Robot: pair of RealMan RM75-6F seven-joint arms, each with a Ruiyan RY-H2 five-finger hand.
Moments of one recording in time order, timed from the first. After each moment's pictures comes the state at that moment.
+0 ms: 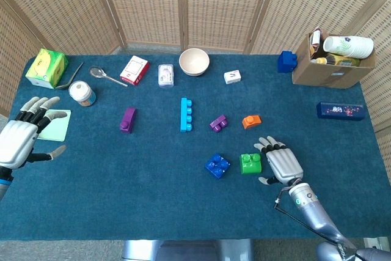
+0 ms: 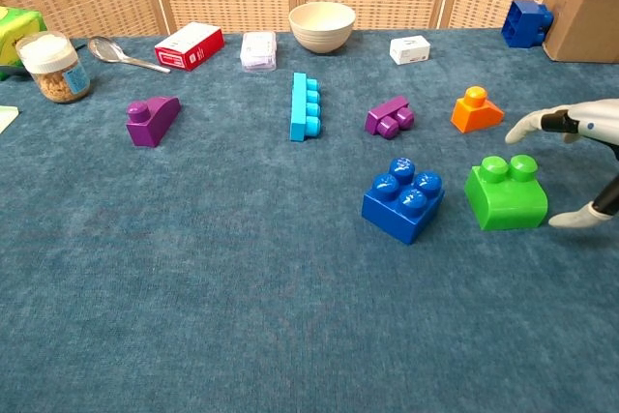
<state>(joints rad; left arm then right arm) -0.38 -0.87 -0.07 -1.76 1.49 1.30 -0.17 0.50 -1.31 0.09 -1.70 -1.12 0.98 -0.40</state>
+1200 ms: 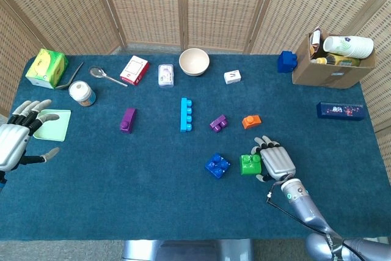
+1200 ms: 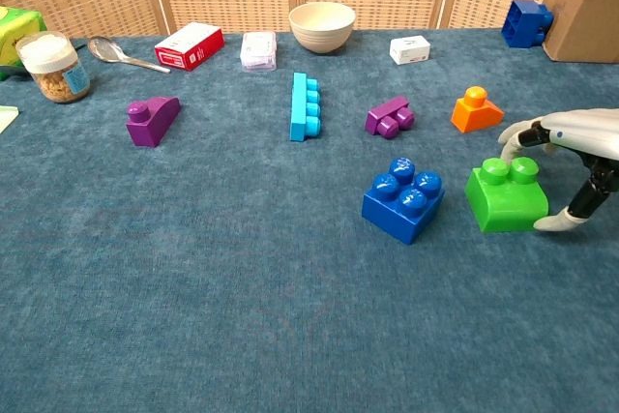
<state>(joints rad) -0.34 -0.89 -0.07 -1.69 1.50 1.29 -0.24 0.57 -1.37 0.09 -1.67 -0.99 0.96 -0.45</state>
